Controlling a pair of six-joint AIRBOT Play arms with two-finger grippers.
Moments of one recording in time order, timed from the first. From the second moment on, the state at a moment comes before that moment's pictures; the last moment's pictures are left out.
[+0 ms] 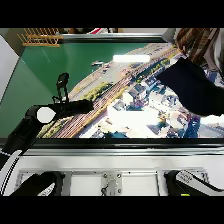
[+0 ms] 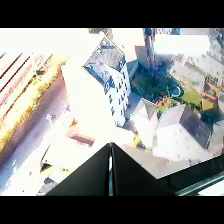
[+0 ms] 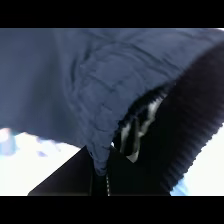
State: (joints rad) left arm -0.39 -0.98 0.85 1.10 -0.72 -1.68; right arm -0.87 -1.22 1.06 -1.07 0.87 1.58
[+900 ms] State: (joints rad) left arm -0.39 -0.98 0.85 1.10 -0.73 -1.69; right arm -0.77 -0.89 0.79 -1.42 1.13 1.69
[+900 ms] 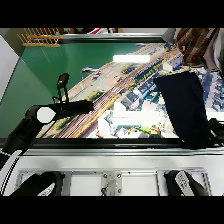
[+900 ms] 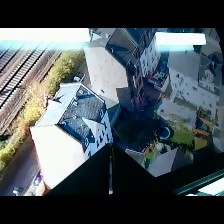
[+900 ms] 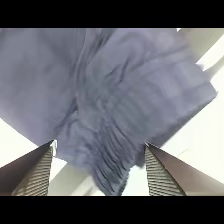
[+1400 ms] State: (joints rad) left arm -0.39 -0.98 0.85 1.10 -0.74 -1.68; right arm -0.32 -0.73 0.93 -1.13 1.11 1.46
